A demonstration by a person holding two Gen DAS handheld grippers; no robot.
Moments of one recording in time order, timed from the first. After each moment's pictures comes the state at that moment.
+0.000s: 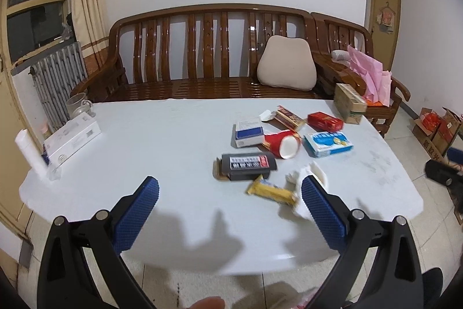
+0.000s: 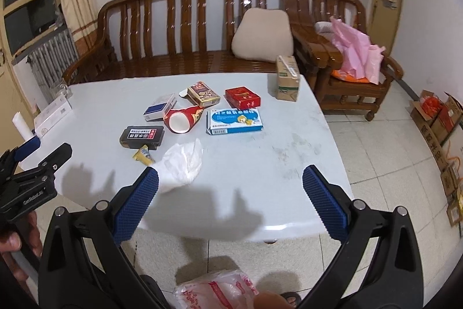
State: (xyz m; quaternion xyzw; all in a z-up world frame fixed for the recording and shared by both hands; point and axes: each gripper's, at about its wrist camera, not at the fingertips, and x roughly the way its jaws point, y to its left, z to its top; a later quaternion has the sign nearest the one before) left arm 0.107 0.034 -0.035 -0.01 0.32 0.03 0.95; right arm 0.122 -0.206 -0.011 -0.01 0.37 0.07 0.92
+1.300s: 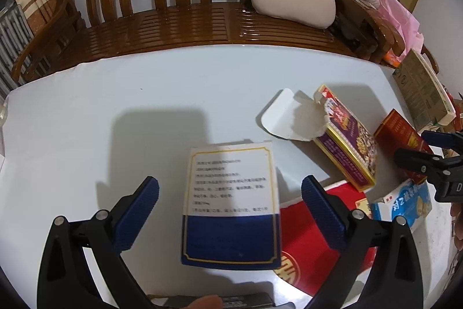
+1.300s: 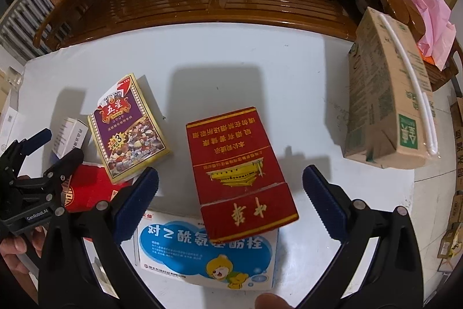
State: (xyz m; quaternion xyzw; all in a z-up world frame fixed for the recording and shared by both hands) left arm 0.404 0.024 -0.158 -0.02 0.50 0.00 0.86; right arm 0.463 -0.192 -0.150 -0.04 0.58 0.13 0.81
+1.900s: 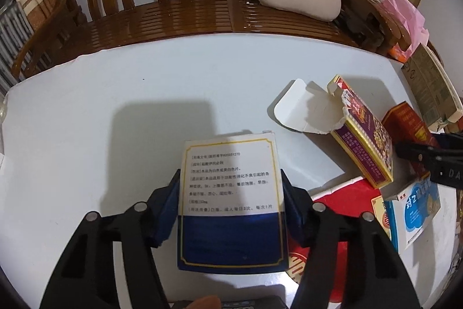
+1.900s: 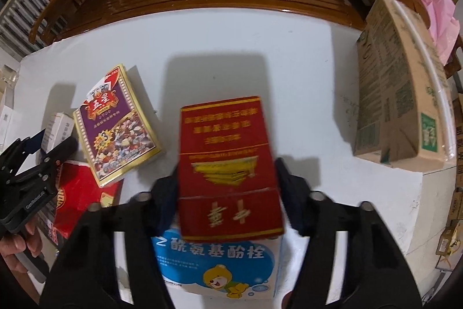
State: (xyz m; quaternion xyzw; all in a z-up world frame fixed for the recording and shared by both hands) left arm 0.411 0.027 -0.170 -0.02 0.52 0.01 0.85; right arm 0.477 -0.186 -0.173 -0.04 0.59 0.12 0.79
